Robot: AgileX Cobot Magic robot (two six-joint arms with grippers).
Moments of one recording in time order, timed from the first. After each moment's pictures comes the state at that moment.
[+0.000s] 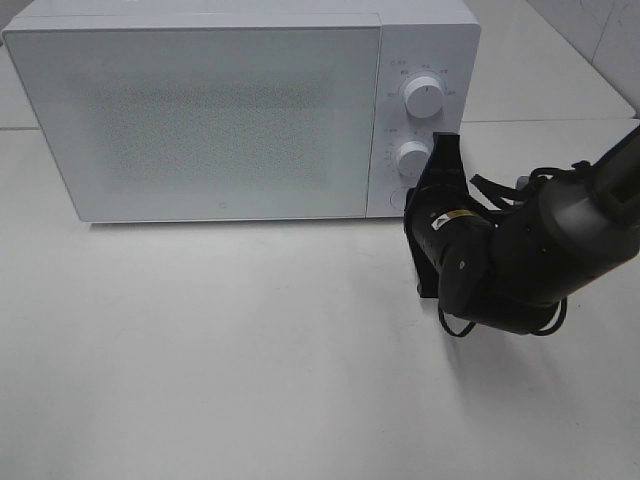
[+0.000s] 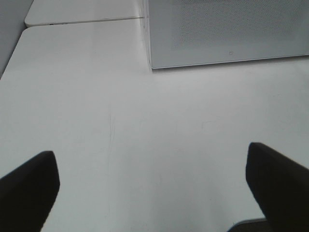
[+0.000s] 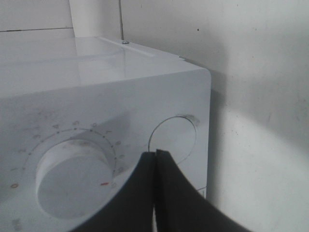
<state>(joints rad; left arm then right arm) 0.07 0.00 -0.52 -0.17 1.09 0.18 0.63 2.04 -0.74 0.80 -0.99 1.29</state>
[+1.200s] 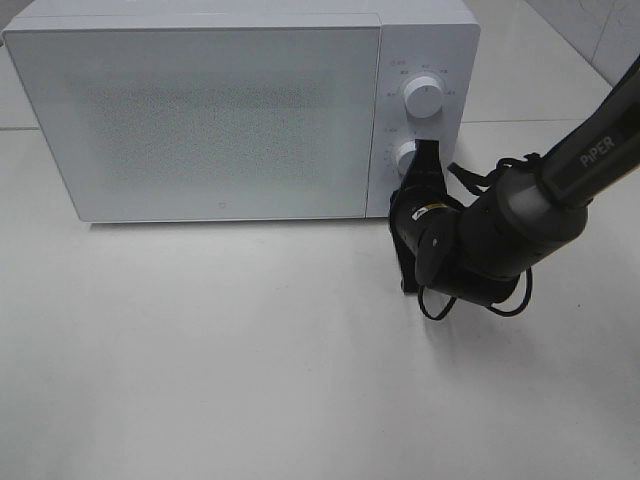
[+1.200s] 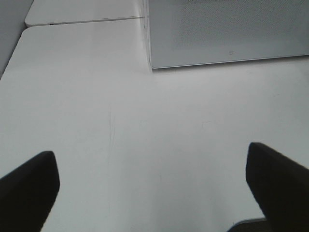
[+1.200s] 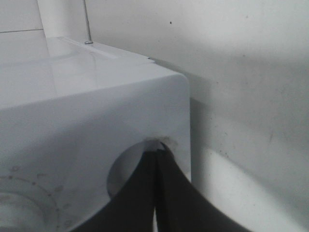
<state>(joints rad) 0.07 0.00 -0.52 -0.17 1.09 0.18 0.56 2.16 -0.90 0.78 -0.88 1.29</state>
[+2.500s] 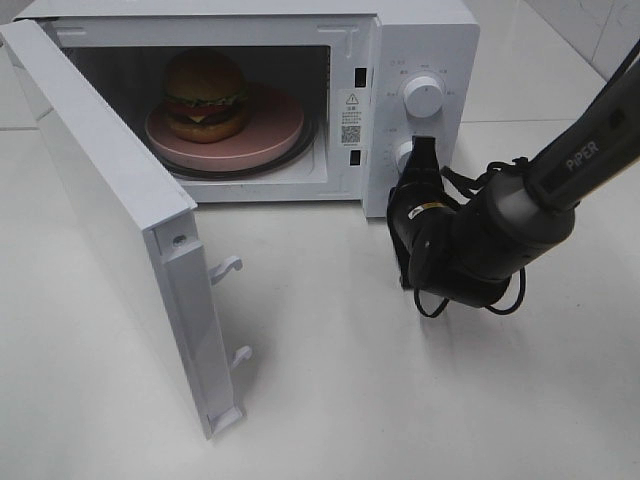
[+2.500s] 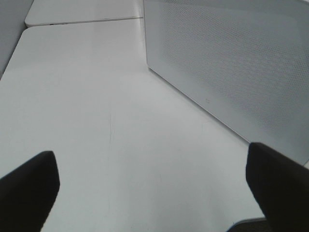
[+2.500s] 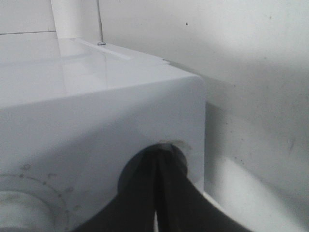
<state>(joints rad) 0.07 0.00 -0.52 -0.17 1.09 0.18 0.57 2.19 -0.93 0.78 -0.93 1.27</state>
